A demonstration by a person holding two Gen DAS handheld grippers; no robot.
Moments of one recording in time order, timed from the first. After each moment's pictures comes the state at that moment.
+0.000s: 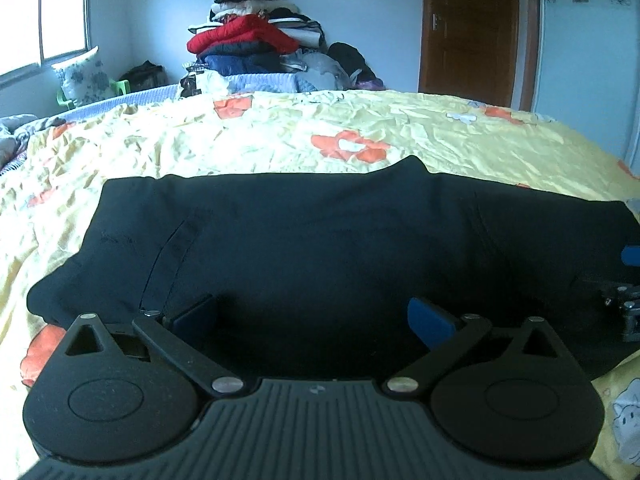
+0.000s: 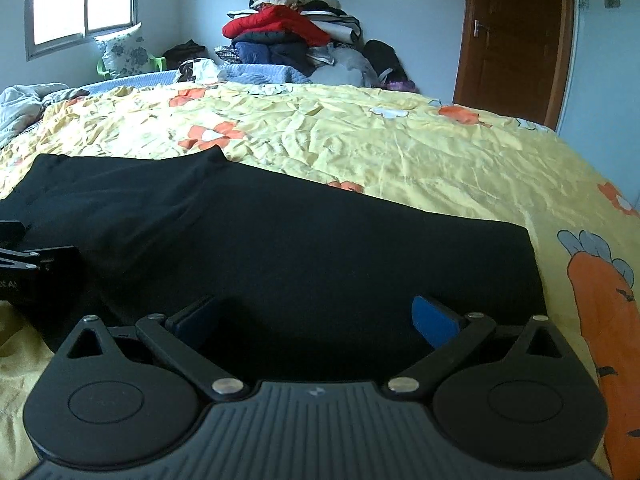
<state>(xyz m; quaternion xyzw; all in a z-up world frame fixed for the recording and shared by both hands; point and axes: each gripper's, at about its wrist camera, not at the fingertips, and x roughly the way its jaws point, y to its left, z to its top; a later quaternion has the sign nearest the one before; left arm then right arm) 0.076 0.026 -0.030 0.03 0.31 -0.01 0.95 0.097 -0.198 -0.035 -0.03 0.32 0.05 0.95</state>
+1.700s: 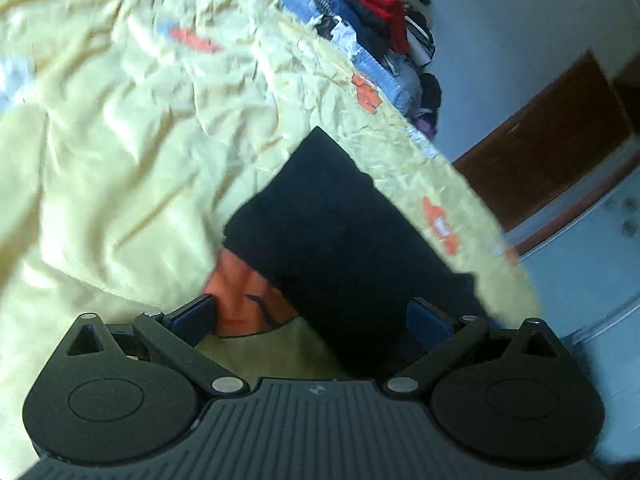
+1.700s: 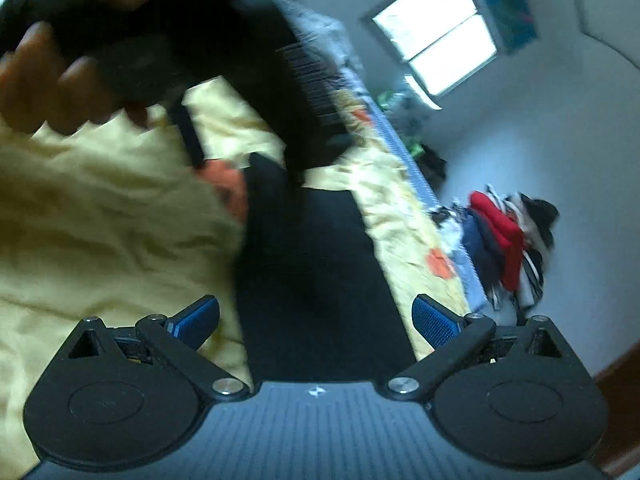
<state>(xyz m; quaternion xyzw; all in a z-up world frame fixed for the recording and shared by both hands) 0.050 0.227 -0.007 -0.36 0.35 -0.01 0.86 0.040 0.056 -0.030 -0.48 0.10 0.32 0.81</state>
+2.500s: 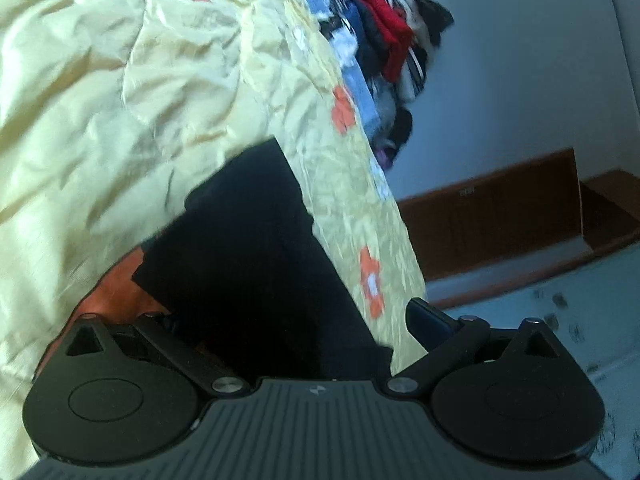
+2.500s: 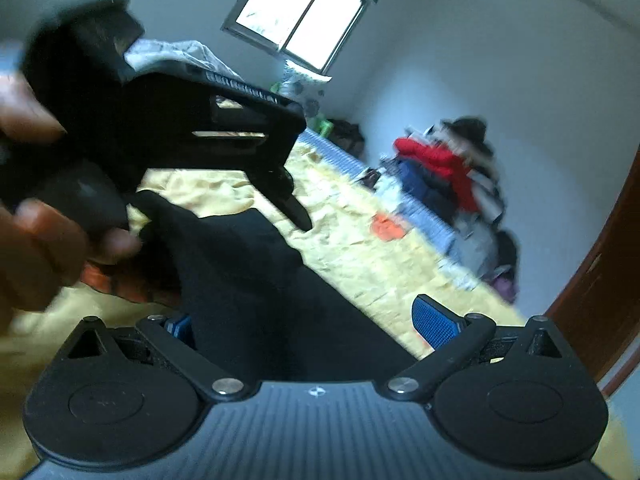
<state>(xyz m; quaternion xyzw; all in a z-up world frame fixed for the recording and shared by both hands) 0.120 0.229 -0.028 -0.52 0.30 -0.04 0.80 0.084 0.036 0.001 -0.27 0.14 0.24 0.92</state>
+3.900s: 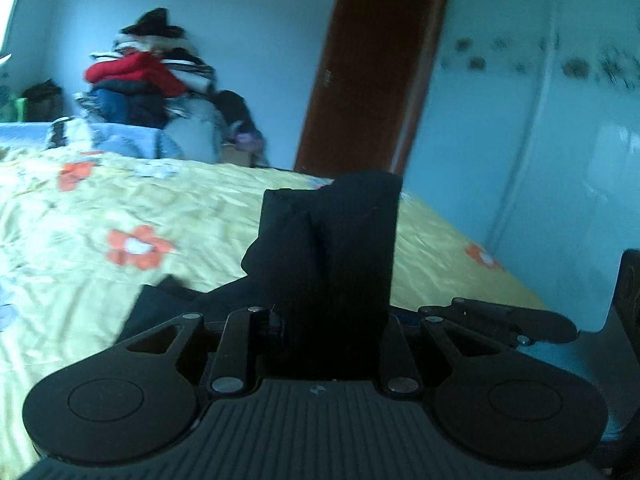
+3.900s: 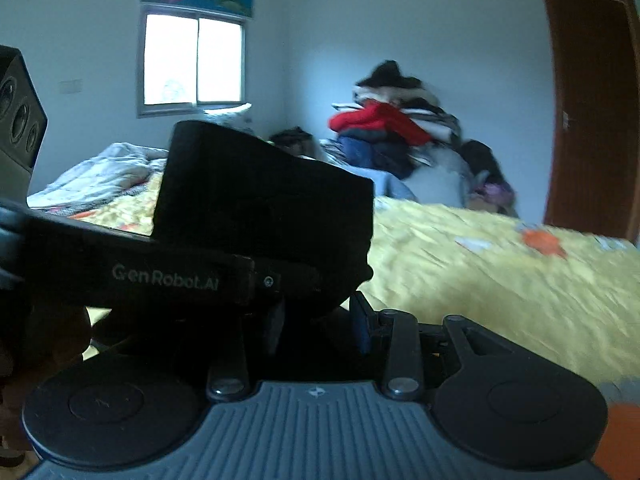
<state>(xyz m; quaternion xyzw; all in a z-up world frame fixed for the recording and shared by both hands) 0.083 -0.114 0.057 -0.05 0.24 -0.19 0.95 0.079 -0.229 0.032 -0.02 0.18 0.22 0.96</state>
